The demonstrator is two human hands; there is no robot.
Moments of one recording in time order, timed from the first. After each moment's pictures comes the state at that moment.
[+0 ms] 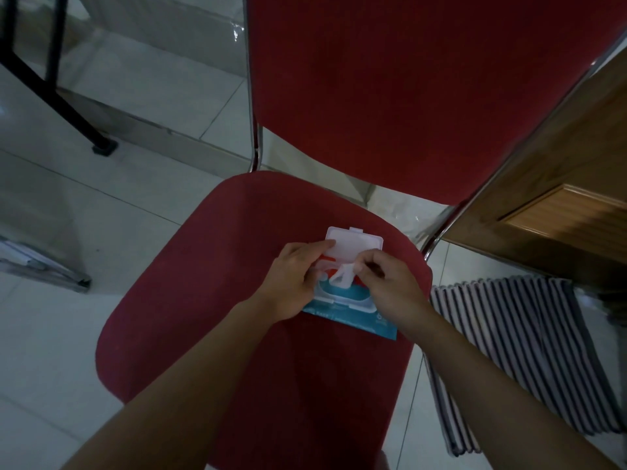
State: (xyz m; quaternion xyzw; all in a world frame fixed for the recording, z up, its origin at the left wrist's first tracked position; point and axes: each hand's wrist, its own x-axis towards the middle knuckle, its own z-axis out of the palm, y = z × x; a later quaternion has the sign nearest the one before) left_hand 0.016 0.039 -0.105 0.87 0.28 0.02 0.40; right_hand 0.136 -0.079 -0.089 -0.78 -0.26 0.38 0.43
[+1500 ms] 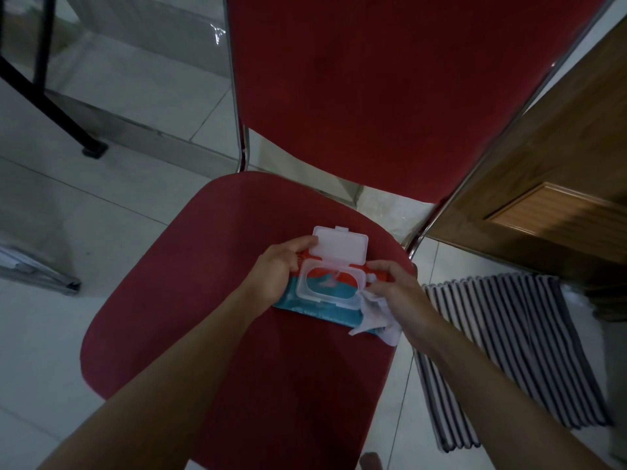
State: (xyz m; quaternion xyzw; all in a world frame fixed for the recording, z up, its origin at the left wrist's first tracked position) left_hand 0.030 0.037 -0.086 0.62 0.41 0.02 0.67; right_hand 0.149 -0.113 -0.083 -0.75 -0.07 0.46 0.46
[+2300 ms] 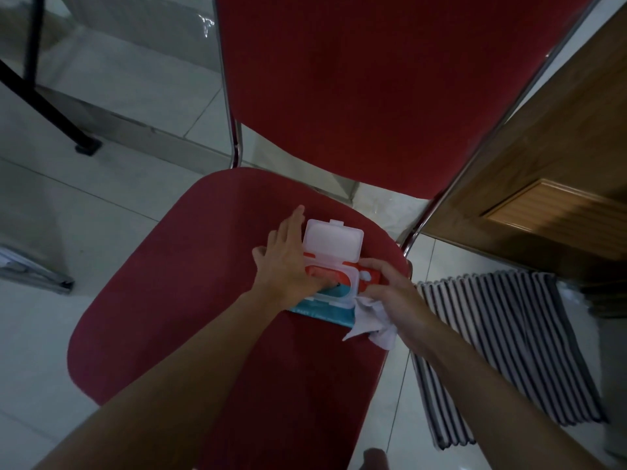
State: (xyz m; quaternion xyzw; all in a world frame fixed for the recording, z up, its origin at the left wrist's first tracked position) left_hand 0.047 0.022 -0.099 0.84 0.40 -0.02 0.36; right_hand 0.150 -0.119 -0.088 -0.70 -0.08 0.51 0.49
